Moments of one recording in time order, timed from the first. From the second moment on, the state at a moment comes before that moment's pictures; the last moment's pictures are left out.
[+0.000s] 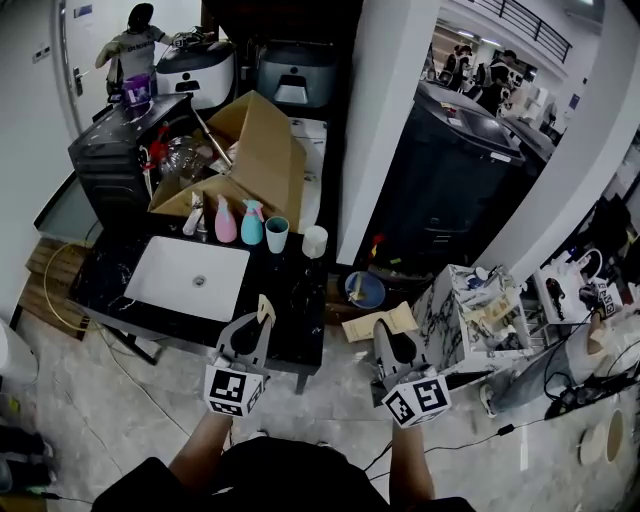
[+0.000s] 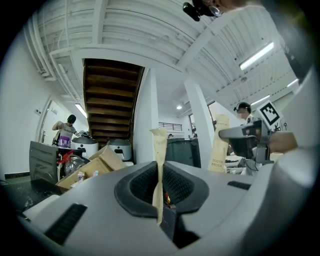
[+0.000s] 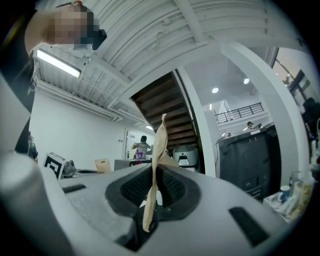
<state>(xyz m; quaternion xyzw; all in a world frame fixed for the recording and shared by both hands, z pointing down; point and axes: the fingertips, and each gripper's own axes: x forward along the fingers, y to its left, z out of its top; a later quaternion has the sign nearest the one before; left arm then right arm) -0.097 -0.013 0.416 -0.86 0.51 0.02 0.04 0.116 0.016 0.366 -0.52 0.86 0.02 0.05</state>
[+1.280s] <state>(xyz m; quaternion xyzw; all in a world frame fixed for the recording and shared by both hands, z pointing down) -0.234 -0.017 0.419 -0.88 0.48 0.04 0.04 -0.021 0.023 0.360 -0.55 0.83 0.04 0.03</state>
